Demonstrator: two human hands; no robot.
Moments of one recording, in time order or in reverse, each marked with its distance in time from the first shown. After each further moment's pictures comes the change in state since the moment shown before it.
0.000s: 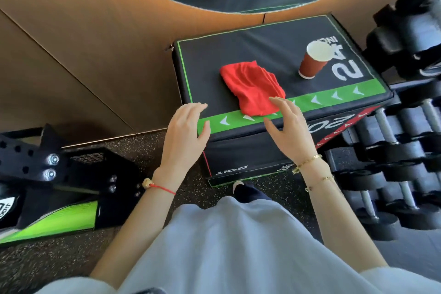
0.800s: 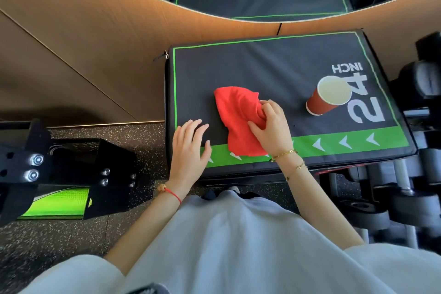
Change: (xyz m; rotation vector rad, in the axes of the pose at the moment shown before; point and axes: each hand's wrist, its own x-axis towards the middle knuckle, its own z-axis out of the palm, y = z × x) left_hand 0.059 -0.011 0.111 0.161 -0.029 -0.182; right_hand 0.148 0.077 0.049 0.045 -0.142 -0.029
